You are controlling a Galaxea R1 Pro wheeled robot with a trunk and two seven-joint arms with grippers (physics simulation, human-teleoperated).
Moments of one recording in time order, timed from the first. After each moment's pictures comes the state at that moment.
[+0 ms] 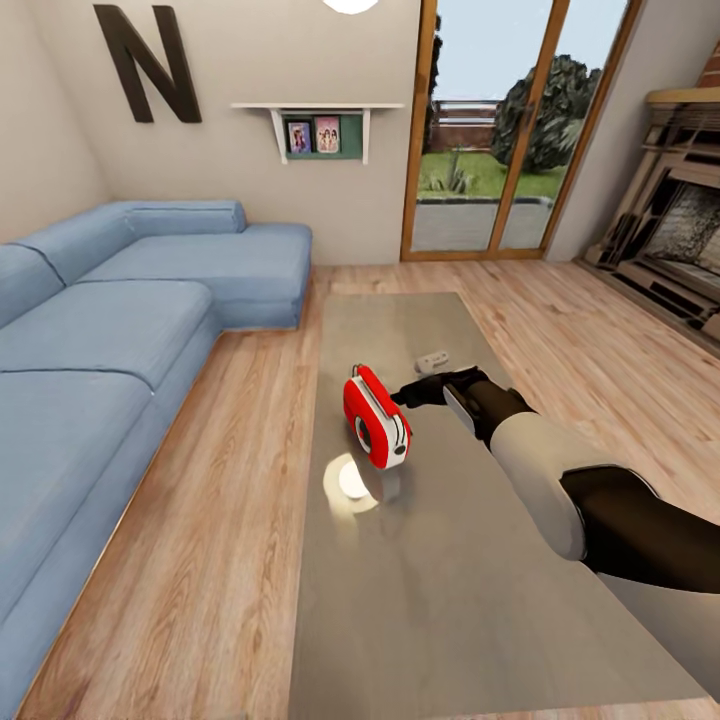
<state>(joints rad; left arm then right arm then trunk) -0.13 -0.05 0.08 -0.55 0.00 -0.04 0.11 -1.36 0.10 0.10 -0.22 0.19 0.38 0.30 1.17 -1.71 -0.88</state>
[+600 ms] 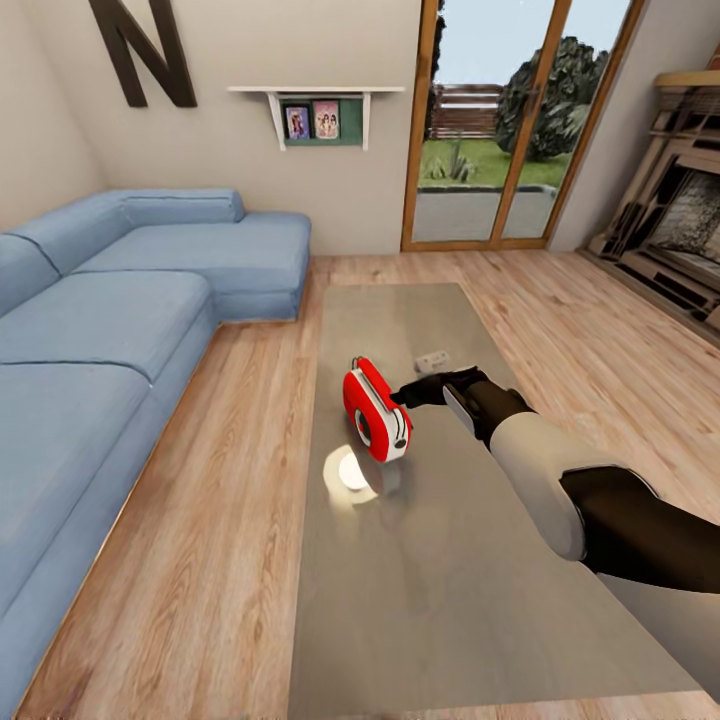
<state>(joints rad) -0.13 -0.06 0.08 -0.55 0.00 -0.04 0.11 -1.36 0.10 0.10 -0.22 0.19 0.38 0.30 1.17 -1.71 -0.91</state>
